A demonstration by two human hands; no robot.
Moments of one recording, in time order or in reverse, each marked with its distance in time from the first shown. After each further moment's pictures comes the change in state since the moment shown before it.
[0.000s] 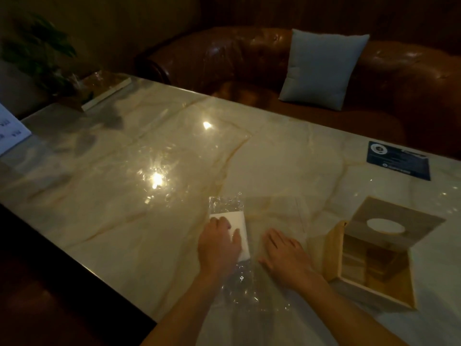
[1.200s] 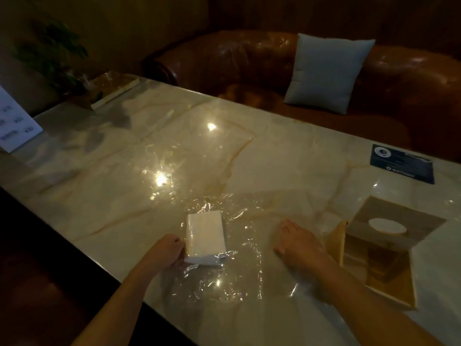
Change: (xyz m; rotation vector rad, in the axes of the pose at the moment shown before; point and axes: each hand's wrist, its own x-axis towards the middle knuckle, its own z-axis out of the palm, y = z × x) left_hand 0.024 -0.112 -0.050 -0.105 -0.493 -0.334; right_hand 0.015 0.023 -0.023 0.020 -0.091 0.107
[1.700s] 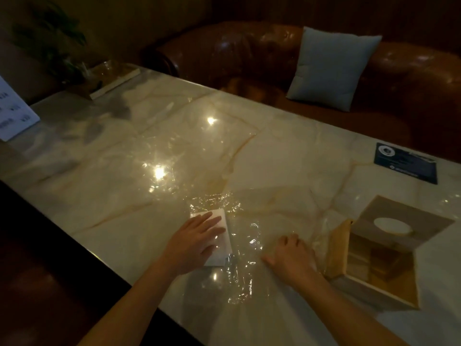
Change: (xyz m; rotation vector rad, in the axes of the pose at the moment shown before) left_hand -0.010 0.016 0.021 0.643 0.247 0.900; right_hand -0.032 -0.045 0.012 0.023 0.048 0.228
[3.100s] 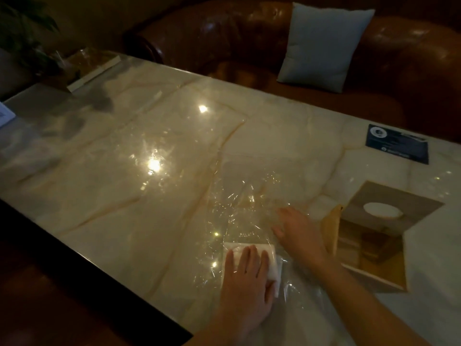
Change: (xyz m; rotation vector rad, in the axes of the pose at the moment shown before) left_hand -0.001 0.157 0.041 0.006 0.031 -0.194; right_hand 0.015 0.036 -0.025 0.256 0.254 -0.218
